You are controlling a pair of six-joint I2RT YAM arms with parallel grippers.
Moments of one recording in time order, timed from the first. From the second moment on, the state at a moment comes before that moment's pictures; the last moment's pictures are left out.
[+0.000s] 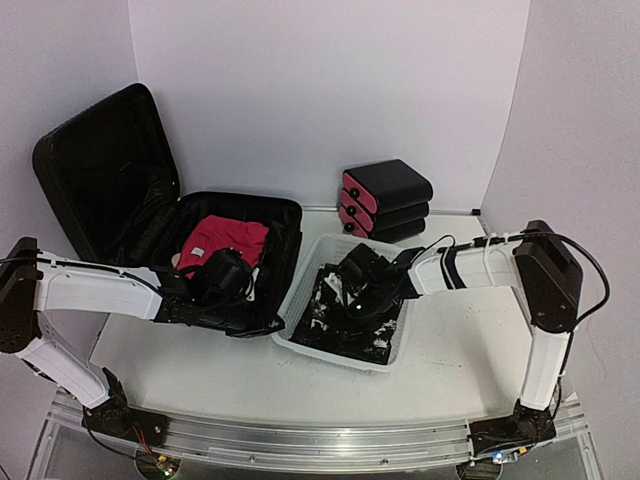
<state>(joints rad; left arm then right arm) -0.95 1.45 0.81 -0.16 0.13 -0.89 0.89 1.92 1.20 -0.42 -0.36 0.50</state>
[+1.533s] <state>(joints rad) -0.64 0.90 0.95 -0.61 0.00 -0.82 0.75 1.54 1.22 -0.60 -0.06 0.13</state>
